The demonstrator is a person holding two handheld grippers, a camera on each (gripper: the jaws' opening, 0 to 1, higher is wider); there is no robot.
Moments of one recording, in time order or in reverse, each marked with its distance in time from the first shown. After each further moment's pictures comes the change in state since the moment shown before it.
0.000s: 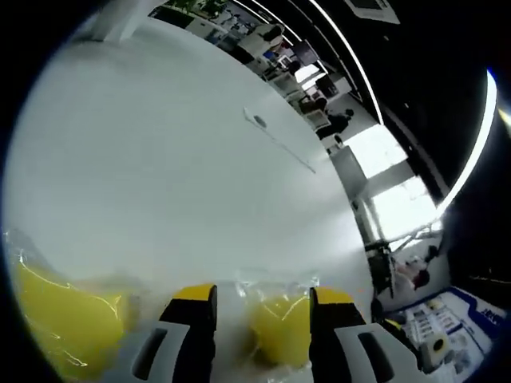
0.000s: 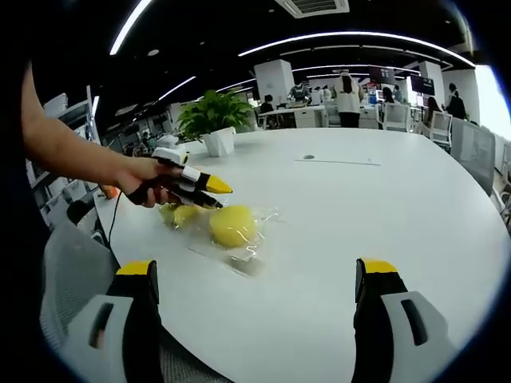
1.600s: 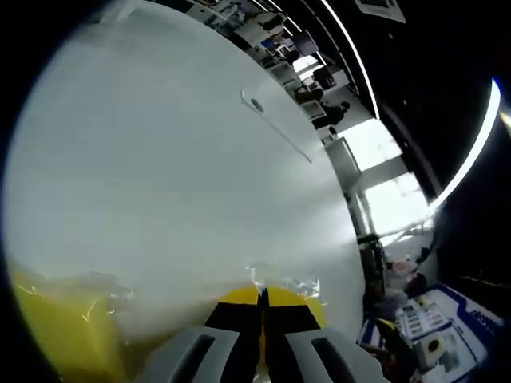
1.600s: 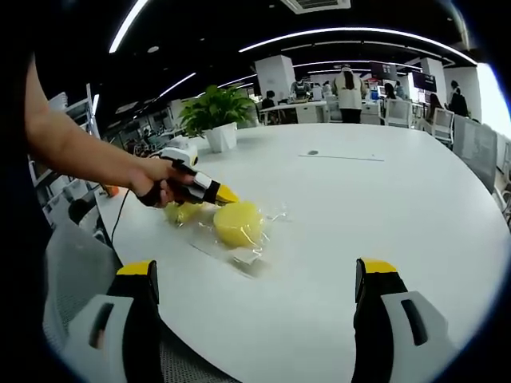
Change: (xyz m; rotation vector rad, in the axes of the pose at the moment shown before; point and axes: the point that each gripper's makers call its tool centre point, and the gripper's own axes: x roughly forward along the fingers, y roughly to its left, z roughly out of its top) left arm 0.010 -0.002 -0.003 -0.025 0.054 -0.063; right arm 0.006 0.011 -0.003 0.003 0.025 0.009
